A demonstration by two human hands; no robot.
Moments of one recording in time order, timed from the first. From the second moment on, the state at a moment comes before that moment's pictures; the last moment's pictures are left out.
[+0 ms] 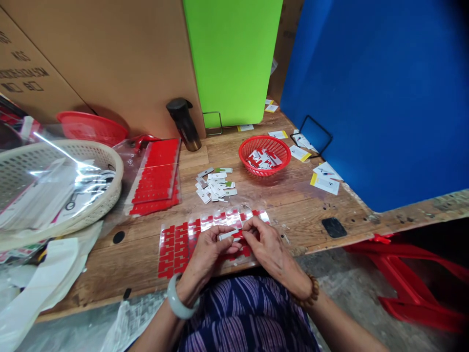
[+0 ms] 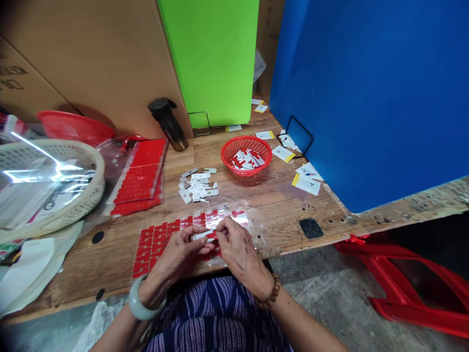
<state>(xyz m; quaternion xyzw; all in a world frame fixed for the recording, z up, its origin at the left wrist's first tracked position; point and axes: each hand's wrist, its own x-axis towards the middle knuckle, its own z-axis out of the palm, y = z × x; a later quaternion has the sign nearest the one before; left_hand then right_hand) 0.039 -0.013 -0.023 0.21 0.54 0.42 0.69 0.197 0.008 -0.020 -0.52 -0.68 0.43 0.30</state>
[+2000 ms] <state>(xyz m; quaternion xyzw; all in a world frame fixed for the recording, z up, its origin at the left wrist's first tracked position) 0.036 -0.007 -0.041 0.21 0.55 0.49 0.65 0.214 0.095 -0.014 -0.38 -0.33 0.71 0.50</state>
